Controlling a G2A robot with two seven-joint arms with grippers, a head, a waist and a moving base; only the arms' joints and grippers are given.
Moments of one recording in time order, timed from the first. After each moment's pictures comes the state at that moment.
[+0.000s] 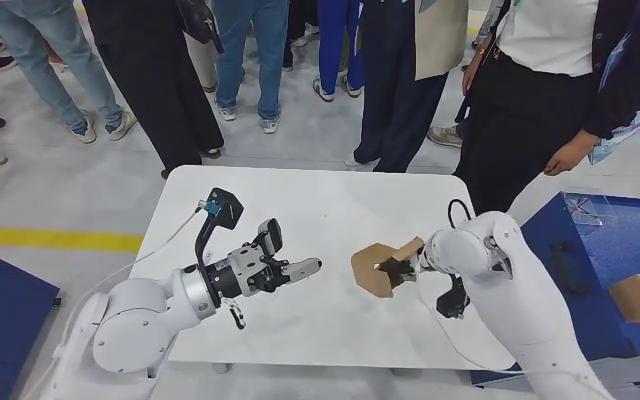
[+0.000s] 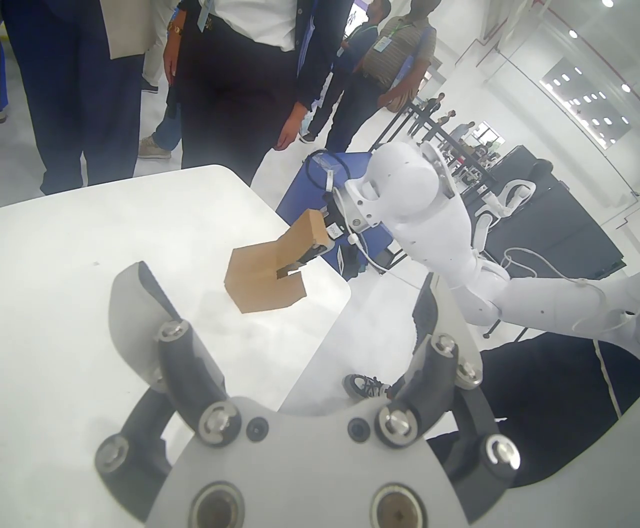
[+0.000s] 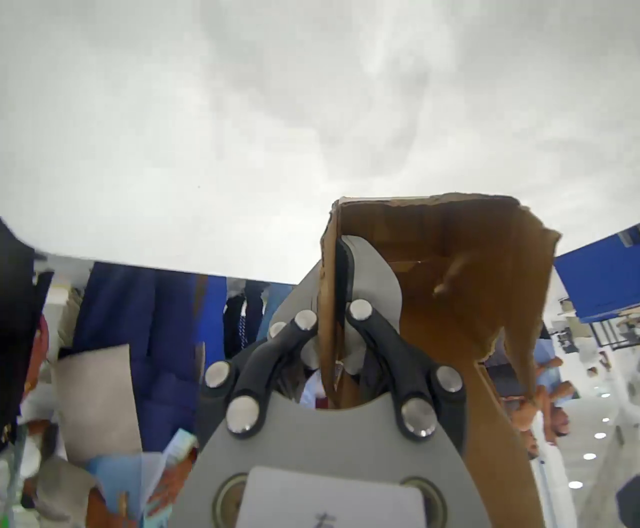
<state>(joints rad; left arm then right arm) 1.20 -1.12 -1.32 -2.11 0.29 -0.19 -0.78 -0.82 -1.04 1.09 -1.64 2.40 -0.09 -1.54</state>
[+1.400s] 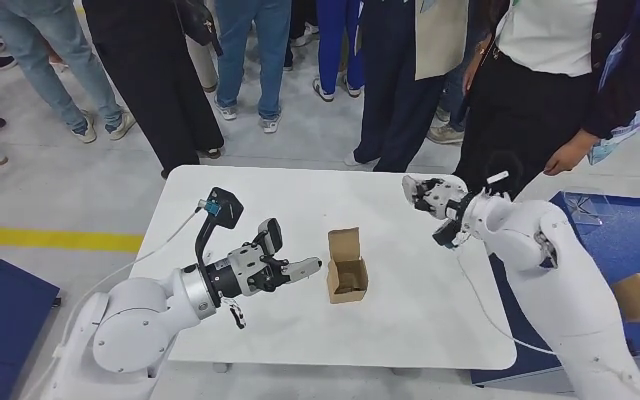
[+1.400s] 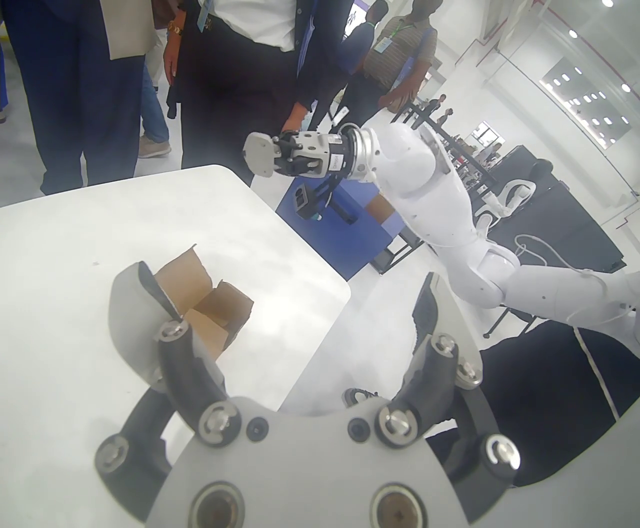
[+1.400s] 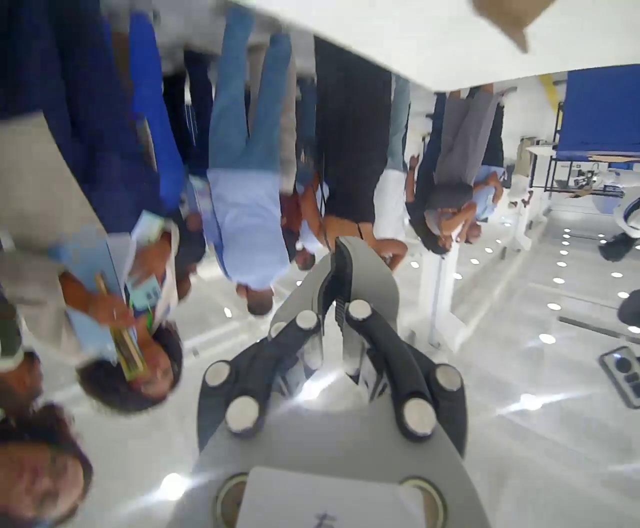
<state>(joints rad) 1.20 -1.12 -1.32 -2.11 0.29 -0.19 -0.78 -0.94 -0.90 1.29 -1.60 2.24 0.48 -0.45</state>
